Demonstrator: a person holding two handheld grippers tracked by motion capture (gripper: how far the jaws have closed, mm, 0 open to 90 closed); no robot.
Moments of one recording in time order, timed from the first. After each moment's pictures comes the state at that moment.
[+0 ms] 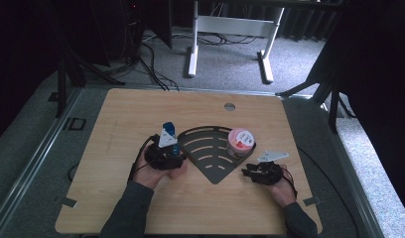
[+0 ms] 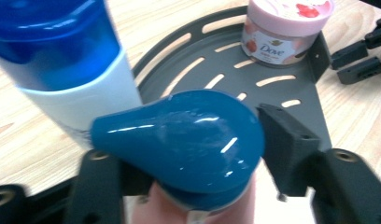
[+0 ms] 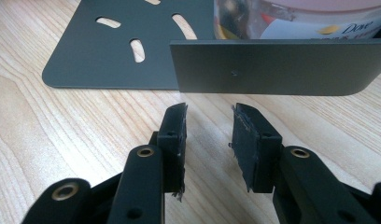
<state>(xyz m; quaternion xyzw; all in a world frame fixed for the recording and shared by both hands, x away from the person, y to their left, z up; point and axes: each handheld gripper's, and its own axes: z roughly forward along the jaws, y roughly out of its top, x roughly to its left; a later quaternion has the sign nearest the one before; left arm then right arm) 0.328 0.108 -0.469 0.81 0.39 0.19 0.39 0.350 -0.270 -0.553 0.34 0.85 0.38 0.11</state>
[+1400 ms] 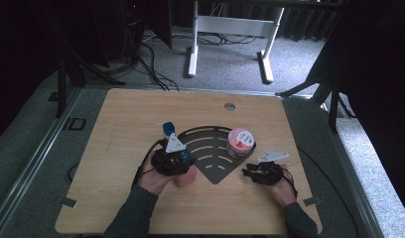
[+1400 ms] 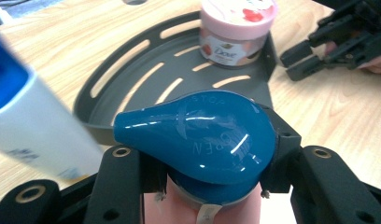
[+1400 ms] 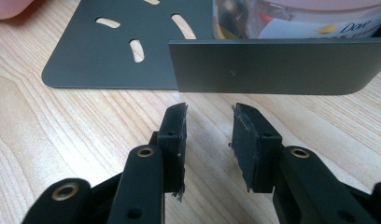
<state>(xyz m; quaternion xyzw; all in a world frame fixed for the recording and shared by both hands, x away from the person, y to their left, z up) 0.307 0.081 -0.455 0.83 0.35 0.16 0.40 0.351 -0.271 -0.553 0.34 0.85 0.38 0.11</state>
